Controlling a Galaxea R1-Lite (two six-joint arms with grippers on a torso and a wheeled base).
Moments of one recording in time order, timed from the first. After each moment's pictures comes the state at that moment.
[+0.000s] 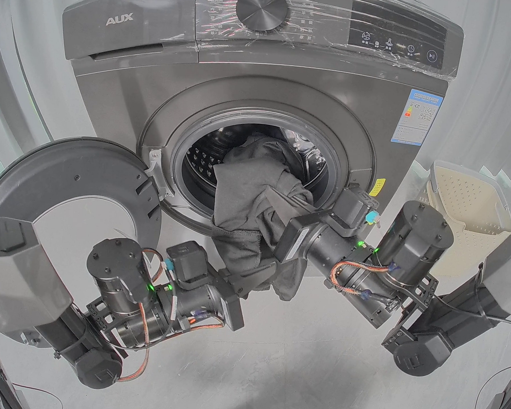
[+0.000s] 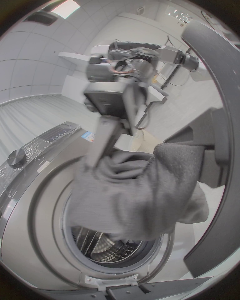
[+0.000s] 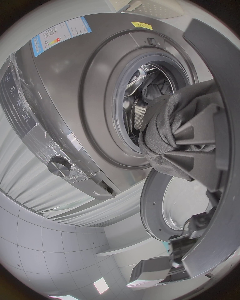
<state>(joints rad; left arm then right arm) -0.67 1.97 -0.50 -1.54 -0.32 -0.18 0.81 1.95 -0.82 -1.40 -0.11 0.19</state>
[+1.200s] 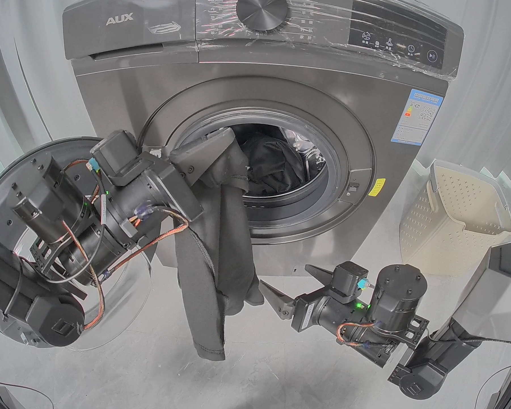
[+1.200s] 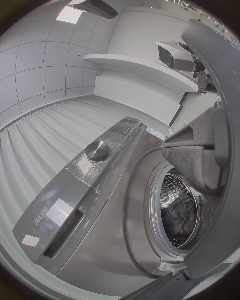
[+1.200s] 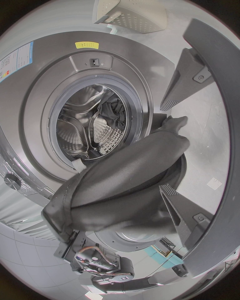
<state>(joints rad) -0.56 1.74 -0.68 -1.53 -0.27 -0.32 0.77 2.04 -0.54 -1.42 -0.10 0.20</state>
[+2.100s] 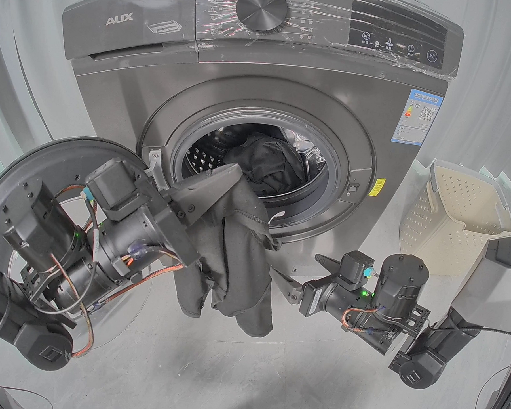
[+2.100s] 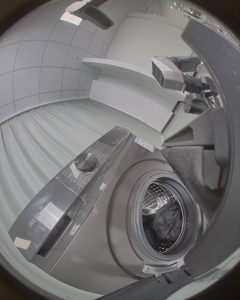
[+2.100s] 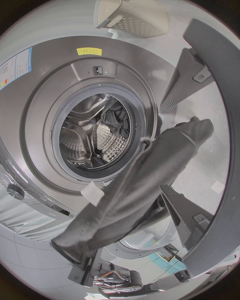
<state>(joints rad) -0.62 1.68 -0.55 -1.52 -0.30 -0.31 0.71 2.06 -0.57 -1.43 -0.10 0.20</state>
